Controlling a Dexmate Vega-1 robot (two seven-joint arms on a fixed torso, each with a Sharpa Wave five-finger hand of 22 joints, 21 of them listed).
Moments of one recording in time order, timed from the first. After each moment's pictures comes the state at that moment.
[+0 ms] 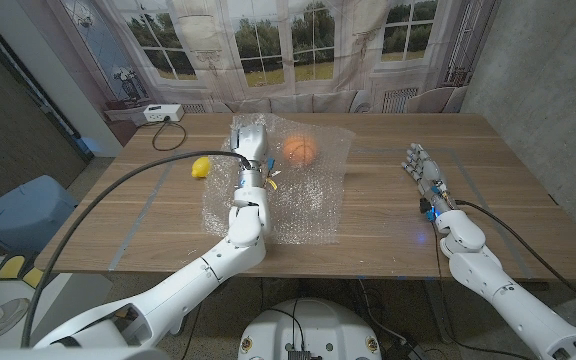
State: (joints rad) left arm 0.79 0.41 0.79 -1.68 0.99 0.82 0.63; left_hand 1.26 0.08 0.35 -0.16 0.22 0.97 0.02 0.48 0.27 0.94 -0.08 0.58 0.53 1.13 -0.21 0.50 0.51 0.58 -0.02 1.05 0.22; right arm -0.98 -0.51 -0.28 -1.20 0.67 0.52 0.03; right_hand 0.28 0.13 0.28 0.04 0.19 0.11 -0.04 0.19 0.18 0.12 0.09 0.21 0.19 0.04 0.12 0.21 0.20 0.18 0.13 0.21 0.17
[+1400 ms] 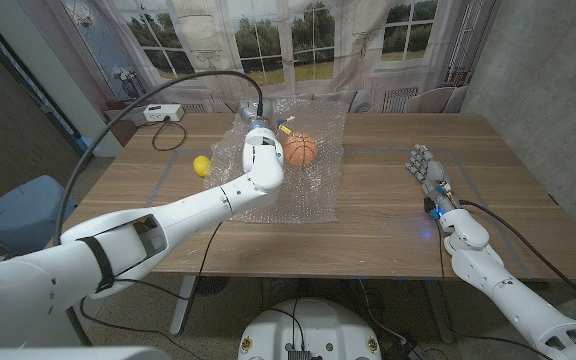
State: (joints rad) left arm 0.29 0.43 1.16 -1.55 1.14 1.15 -0.27; left_hand 1.01 -0.01 0.26 -0.09 0.18 0.49 -0.11 0.22 0.22 0.63 -0.13 0.33 0.48 0.67 -0.09 0.21 0.44 0.22 0.14 1.01 0.17; right arm -0.92 -0.49 -0.27 -1.08 0.70 0.54 0.09; right_hand 0.28 0.13 0.28 0.04 0.19 0.11 -0.04 0.19 0.18 0.12 0.09 0.21 0.19 0.04 0.12 0.21 0.20 0.18 0.13 0.21 0.17
